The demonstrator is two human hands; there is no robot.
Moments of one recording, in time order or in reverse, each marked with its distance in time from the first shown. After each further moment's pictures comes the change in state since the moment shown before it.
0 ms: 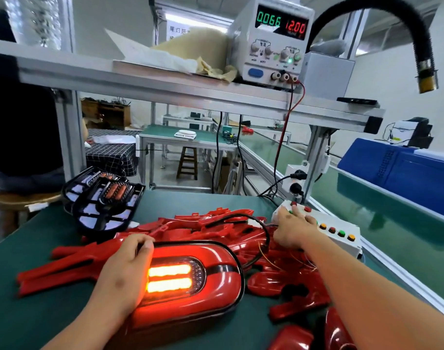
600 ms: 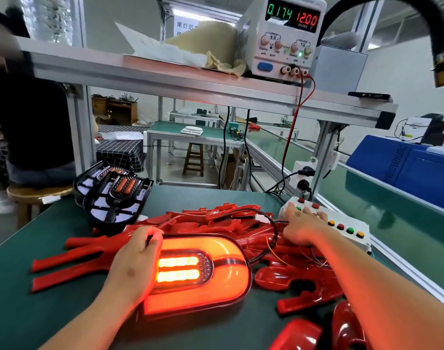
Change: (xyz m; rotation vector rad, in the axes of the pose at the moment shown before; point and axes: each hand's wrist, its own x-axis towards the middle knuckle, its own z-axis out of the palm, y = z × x) left_hand 0.005 -0.004 0.001 0.029 -0.022 0.050; right_hand -0.007 0.002 -0.005 -0.066 -0.026 -0.001
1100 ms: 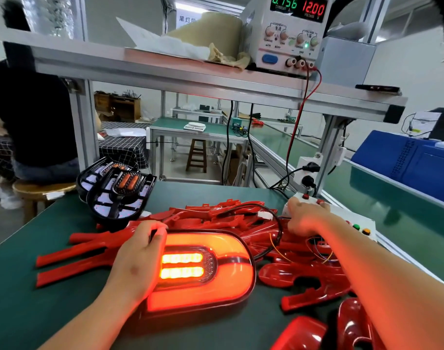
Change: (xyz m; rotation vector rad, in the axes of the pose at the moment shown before) left_hand 0.000 0.001 0.000 0.000 0.029 0.059; right_hand 0.009 0.000 -0.010 -0.090 0.005 -0.002
